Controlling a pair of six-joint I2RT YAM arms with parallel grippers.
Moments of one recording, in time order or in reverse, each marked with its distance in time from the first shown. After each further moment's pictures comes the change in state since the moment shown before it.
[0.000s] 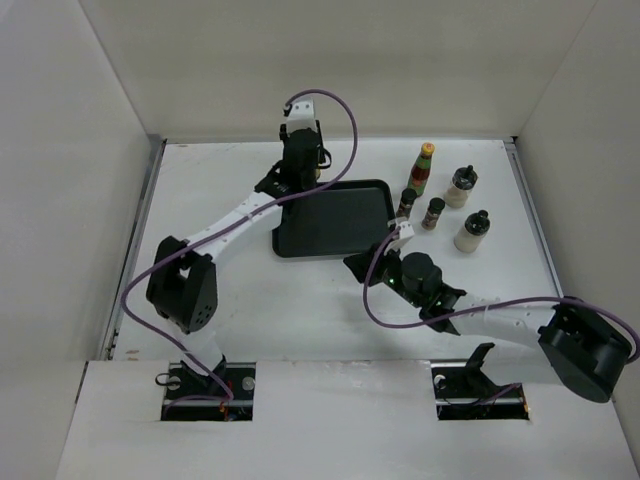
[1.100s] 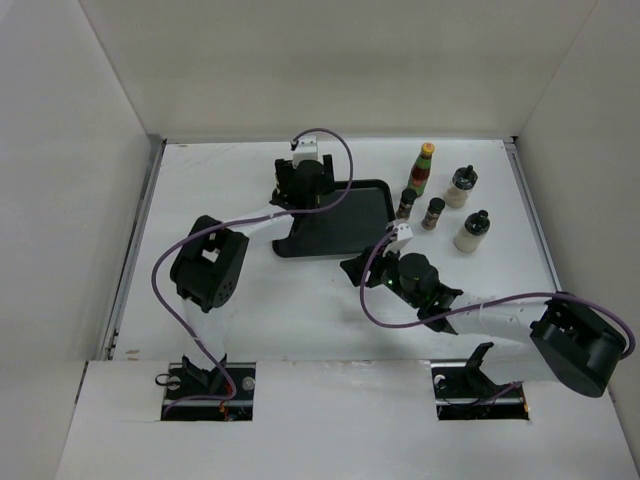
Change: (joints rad) left arm 0.035 0.223 -0.176 0.191 0.050 -0.045; right arm -0.006 0.032 -0.012 0.004 0.029 -0.022
